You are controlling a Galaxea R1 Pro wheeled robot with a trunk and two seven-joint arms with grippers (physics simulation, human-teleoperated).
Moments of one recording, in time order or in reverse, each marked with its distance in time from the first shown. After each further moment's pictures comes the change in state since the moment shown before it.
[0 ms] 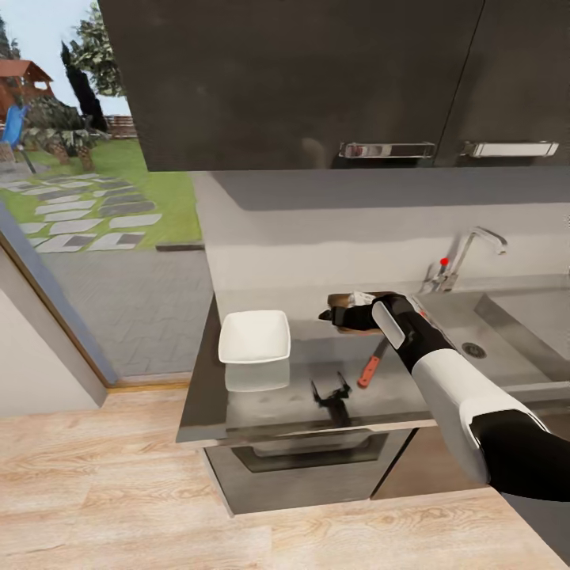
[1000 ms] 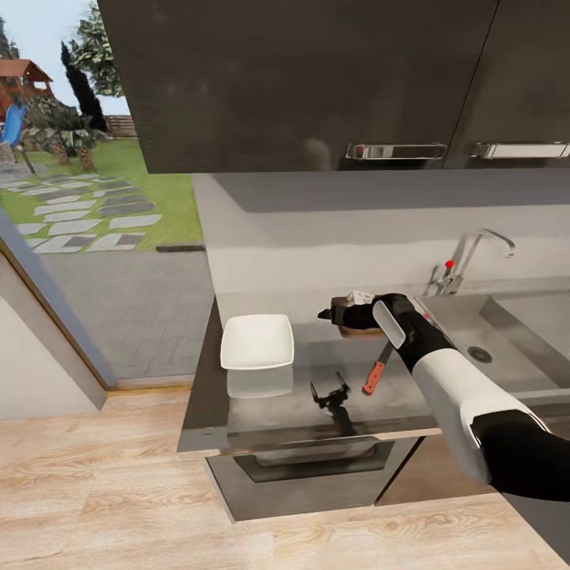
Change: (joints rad) left arm 0.000 0.000 0.000 0.000 0.000 0.000 0.000; right arm 0.000 -0.003 0.000 -0.006 0.001 0.000 0.031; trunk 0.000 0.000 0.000
